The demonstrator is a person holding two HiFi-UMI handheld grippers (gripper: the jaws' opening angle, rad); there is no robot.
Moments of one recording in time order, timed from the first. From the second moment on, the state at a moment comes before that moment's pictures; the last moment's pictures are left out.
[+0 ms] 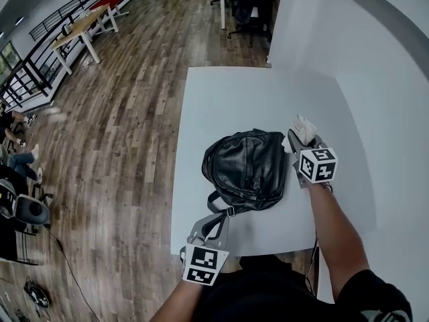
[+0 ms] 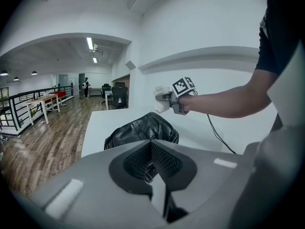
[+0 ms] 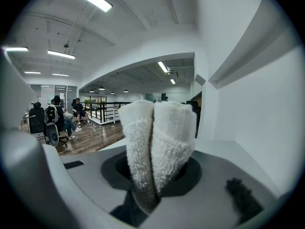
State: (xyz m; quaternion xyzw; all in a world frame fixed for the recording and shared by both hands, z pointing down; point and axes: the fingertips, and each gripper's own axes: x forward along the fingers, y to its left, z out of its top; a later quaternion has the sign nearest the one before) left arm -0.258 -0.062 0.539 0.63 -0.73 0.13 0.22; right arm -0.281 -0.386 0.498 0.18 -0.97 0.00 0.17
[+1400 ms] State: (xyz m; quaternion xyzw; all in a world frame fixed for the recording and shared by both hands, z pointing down) left arm -0.287 0.016 0.556 0.50 -0.82 0.12 0.27; right arm -0.431 -0.200 0.592 -0.03 -0.98 0.05 0.21
